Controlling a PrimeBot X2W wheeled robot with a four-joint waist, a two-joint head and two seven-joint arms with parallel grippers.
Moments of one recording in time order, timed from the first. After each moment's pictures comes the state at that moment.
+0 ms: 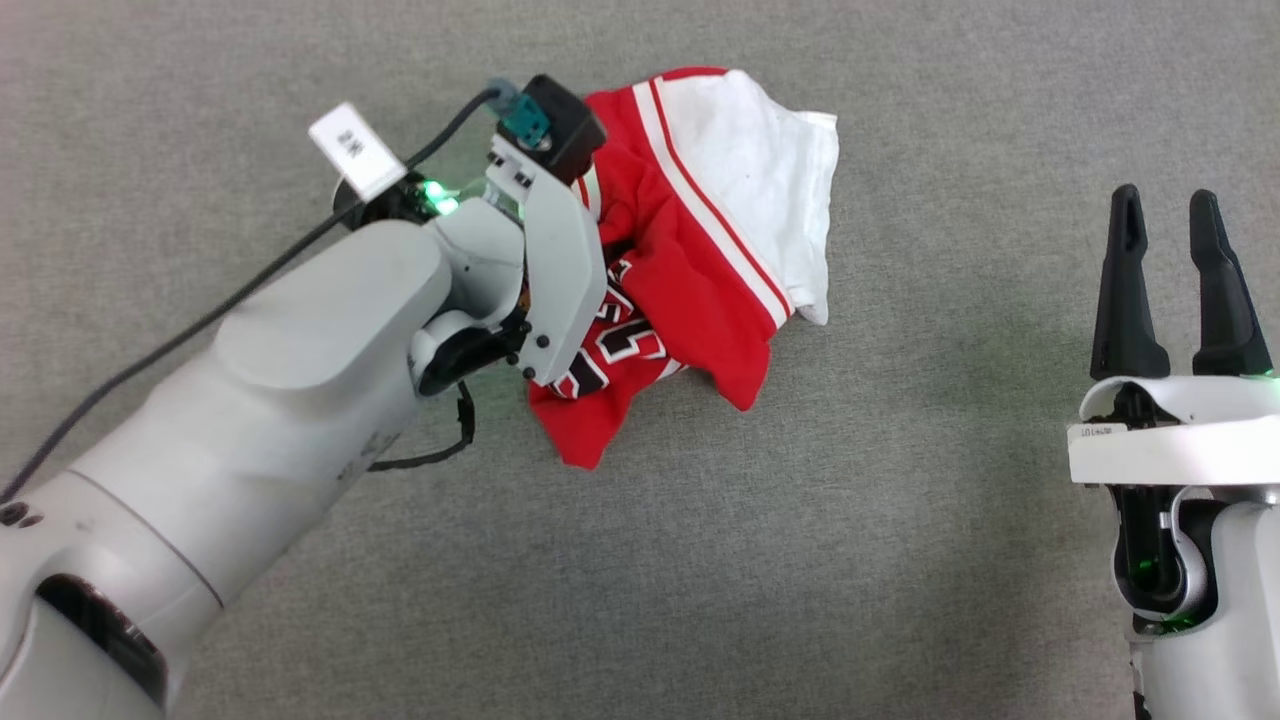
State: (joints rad) left arm -1.26 0.41 -1.27 0.64 -1.10 -0.13 0.35; right arm -0.39 -0.08 -0.03 0.08 0.42 0.13 -0.26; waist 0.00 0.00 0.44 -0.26
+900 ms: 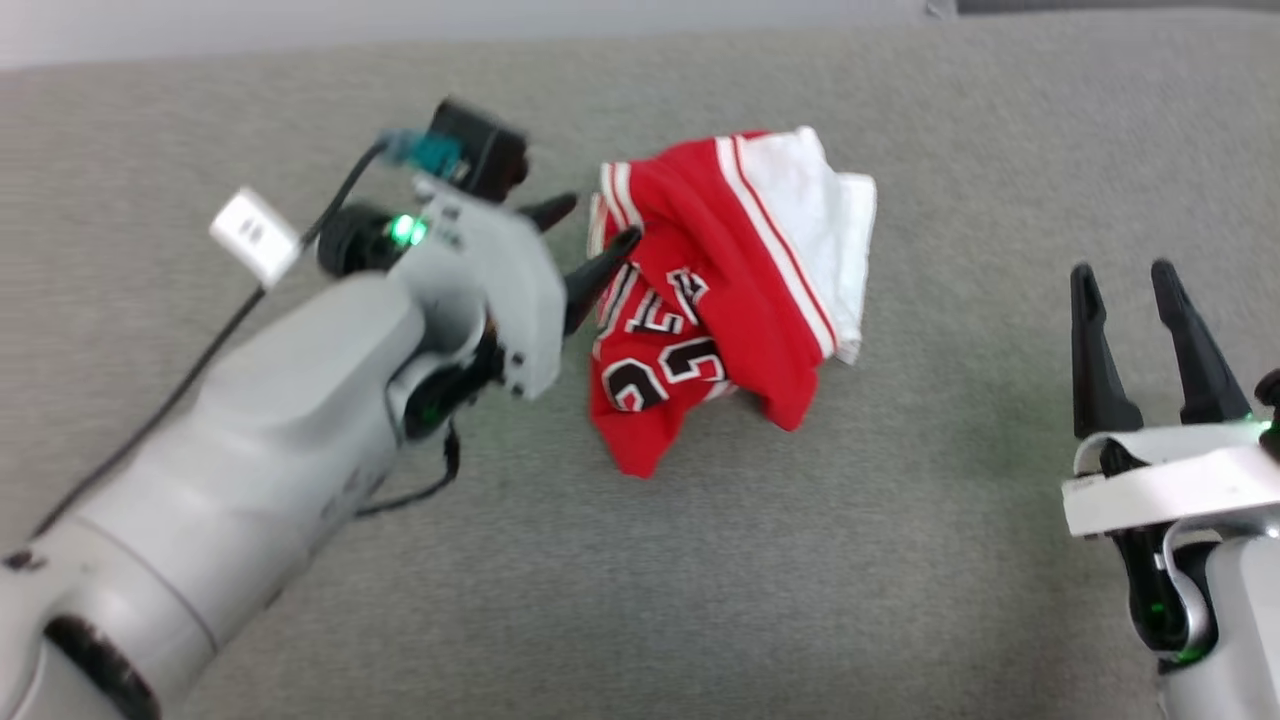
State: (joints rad) left arm -1.20 0.42 -1.26 0.67 -1.23 -0.13 0.03; right arm -0.36 -0.19 0.04 0.20 0.39 0.13 -0.26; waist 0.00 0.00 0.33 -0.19
